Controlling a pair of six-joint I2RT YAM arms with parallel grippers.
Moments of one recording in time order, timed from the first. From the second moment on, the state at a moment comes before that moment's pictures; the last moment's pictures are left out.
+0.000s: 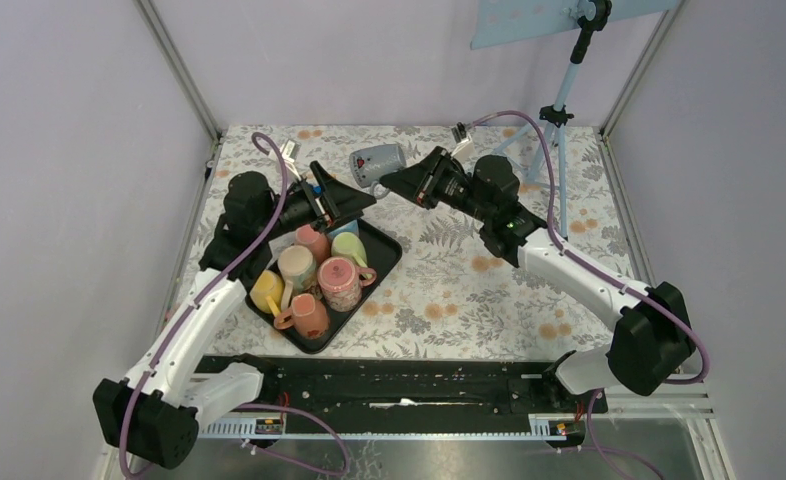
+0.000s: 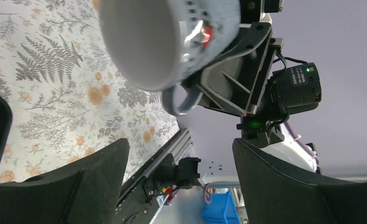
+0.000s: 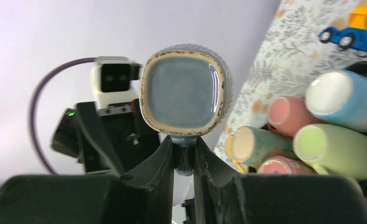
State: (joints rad) left arm -0.33 1.01 0.96 -0.10 0.63 -1.01; right arm 0.64 1.41 1.09 0.31 -0.35 1.11
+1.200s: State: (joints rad) left arm -0.36 1.15 0.87 0.39 0.70 -1.45; right arm 0.64 1.48 1.03 0.65 -0.41 1.33
